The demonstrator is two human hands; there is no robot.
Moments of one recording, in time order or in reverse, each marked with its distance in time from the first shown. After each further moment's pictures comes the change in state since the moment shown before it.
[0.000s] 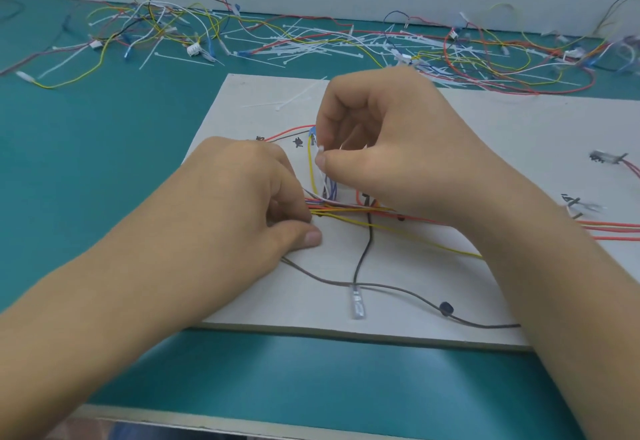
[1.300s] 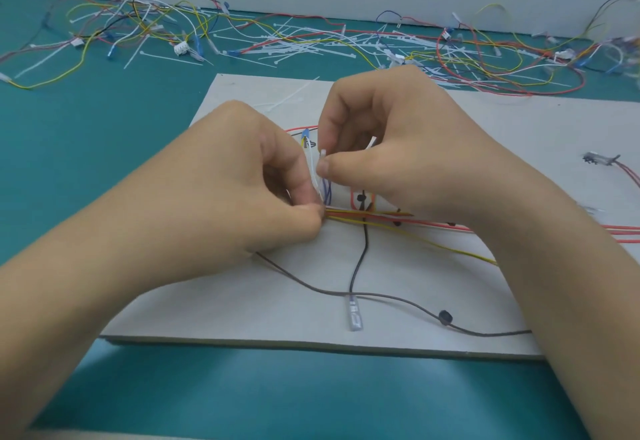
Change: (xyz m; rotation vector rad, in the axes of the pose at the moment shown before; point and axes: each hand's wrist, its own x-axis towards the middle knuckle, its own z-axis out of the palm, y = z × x) left_hand 0.025 -0.006 -0.004 -0.247 -0.154 -0.066; right_hand 0.000 0.005 -0.008 0.070 -0.068 0.068
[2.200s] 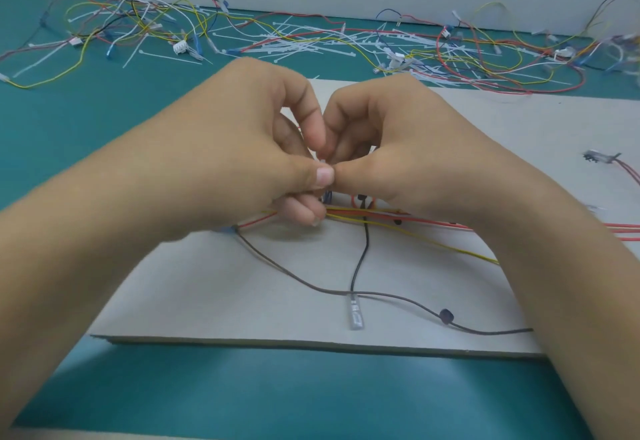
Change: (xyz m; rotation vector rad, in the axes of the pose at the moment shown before) left_hand 0.023 0.003 -0.008 -0.289 -0.039 -0.045; right_hand -0.002 -0.003 0.000 0.032 -0.056 0.082
